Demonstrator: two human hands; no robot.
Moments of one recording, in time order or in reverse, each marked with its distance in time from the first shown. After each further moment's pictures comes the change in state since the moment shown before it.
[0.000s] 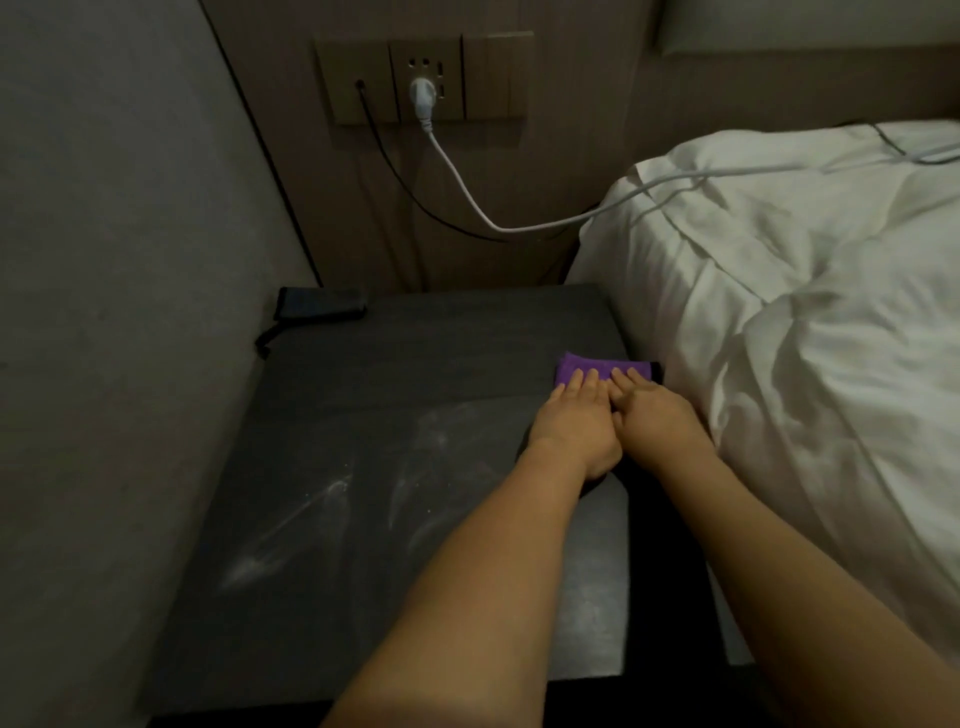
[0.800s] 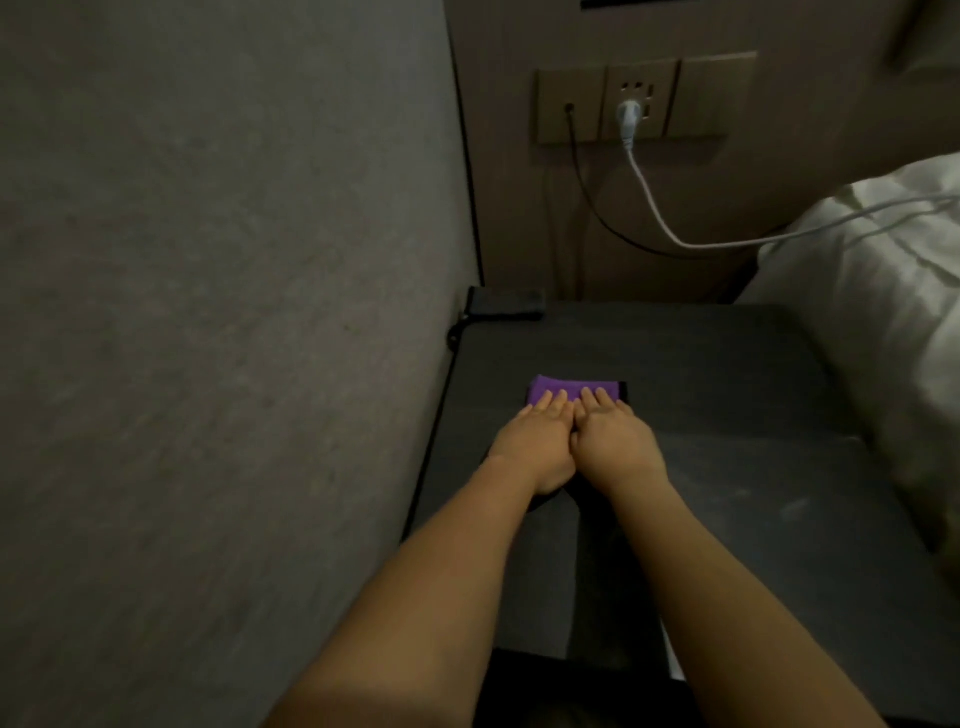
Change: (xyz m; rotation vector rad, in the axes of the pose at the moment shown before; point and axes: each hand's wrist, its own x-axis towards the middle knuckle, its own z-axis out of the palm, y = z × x) left_hand -0.123 -0.188 -0.030 -0.013 0.051 -0.197; right_hand 0.004 -0.227 0.002 0.108 0.005 -0.177
